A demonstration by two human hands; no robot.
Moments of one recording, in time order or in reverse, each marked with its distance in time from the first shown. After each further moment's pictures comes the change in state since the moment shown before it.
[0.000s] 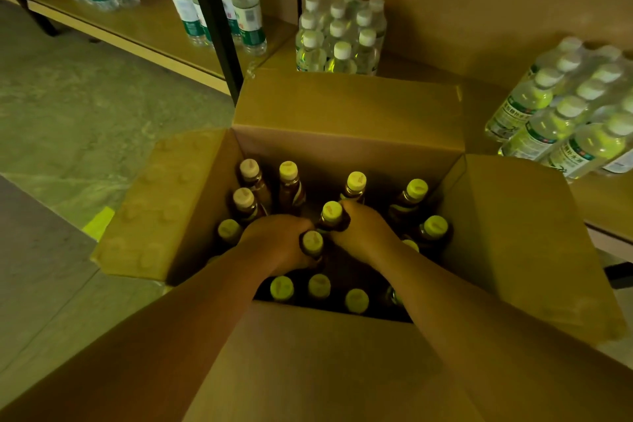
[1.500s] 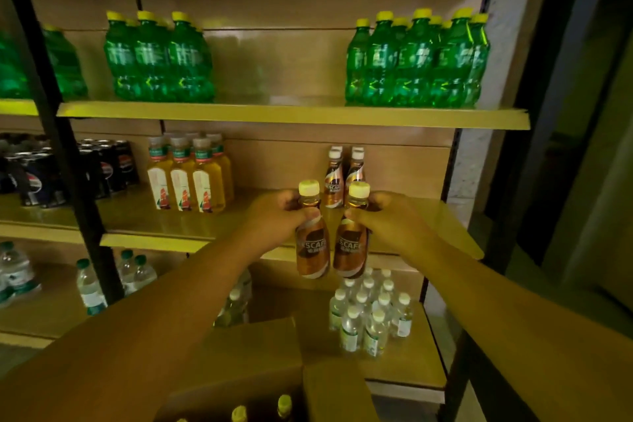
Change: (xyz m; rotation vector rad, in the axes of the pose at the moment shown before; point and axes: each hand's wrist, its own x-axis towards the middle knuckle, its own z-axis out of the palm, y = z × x) left_hand -0.115 0.283 -0.394 -0.792 0.489 0.576; right_hand -0.251 -0.135 -0.456 0.398 0.803 -0.167
